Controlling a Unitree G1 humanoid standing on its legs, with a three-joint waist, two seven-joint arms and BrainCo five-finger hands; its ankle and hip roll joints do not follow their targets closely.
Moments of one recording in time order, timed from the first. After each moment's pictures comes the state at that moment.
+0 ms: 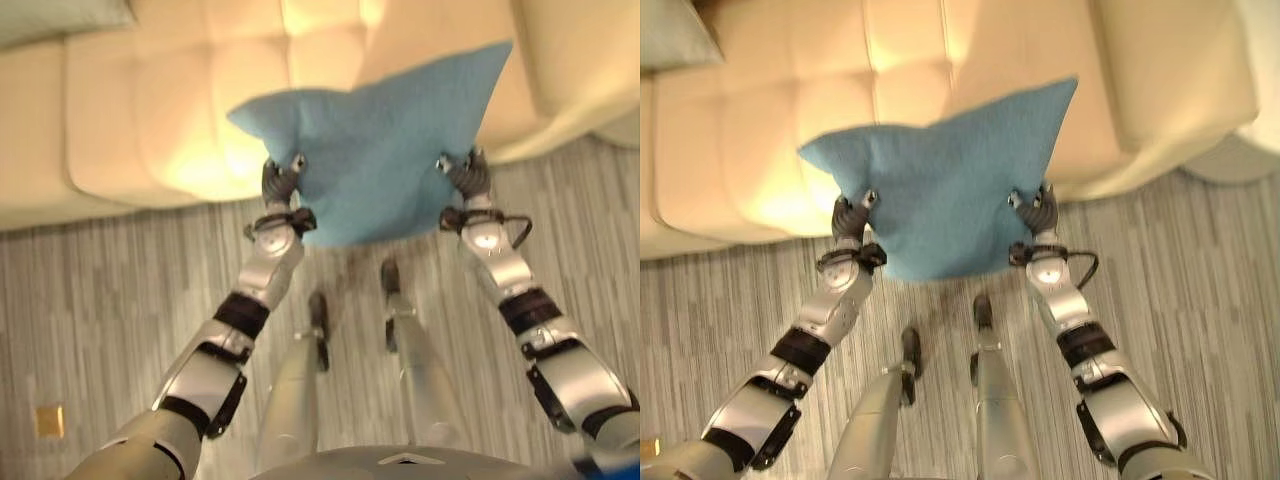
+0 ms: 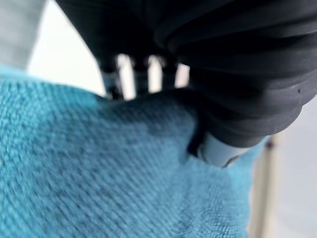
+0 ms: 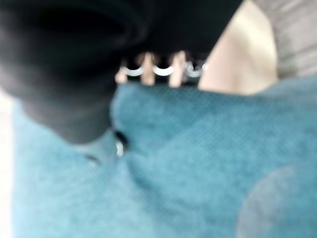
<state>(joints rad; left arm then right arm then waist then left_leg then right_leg) -0.56 0.28 -0.36 0.47 -0.63 -0.21 0.45 -0.57 -0.37 0.33 0.49 0.32 -0.14 -0.39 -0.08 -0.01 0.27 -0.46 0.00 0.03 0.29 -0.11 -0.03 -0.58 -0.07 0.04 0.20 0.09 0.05</state>
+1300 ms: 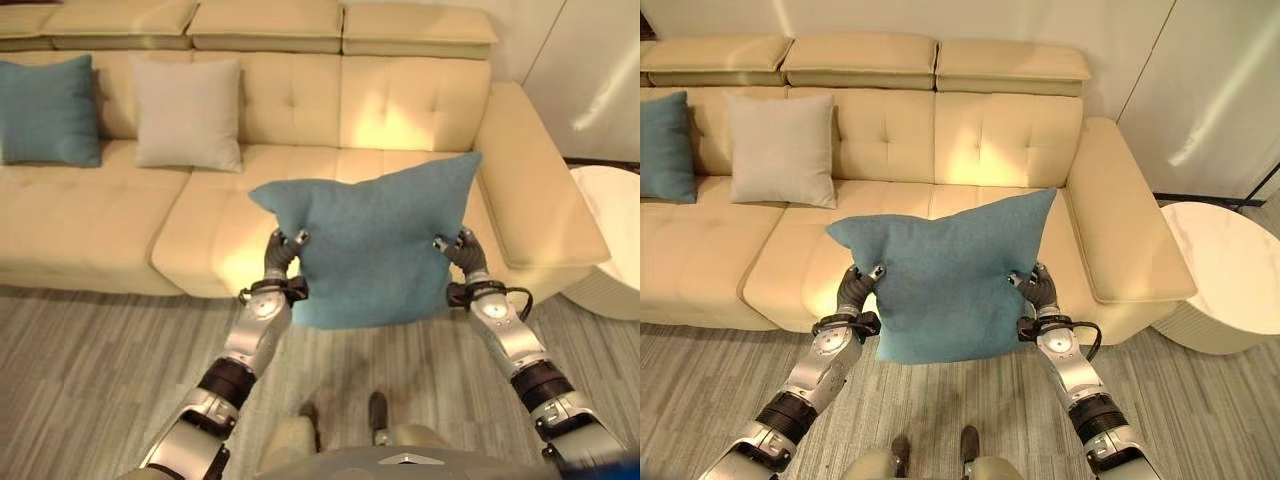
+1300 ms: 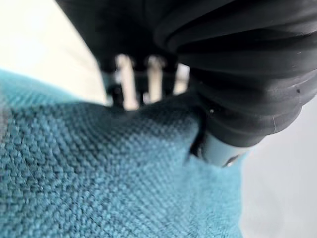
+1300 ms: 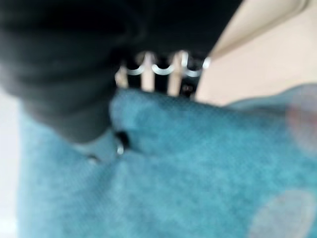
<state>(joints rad) -0.29 0.28 -0.36 0.39 -0.57 -0.13 0.34 -0.27 -0.36 0.29 0.41 0.29 -0.09 -0.27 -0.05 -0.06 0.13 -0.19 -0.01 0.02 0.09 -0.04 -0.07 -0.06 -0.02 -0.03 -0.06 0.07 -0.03</state>
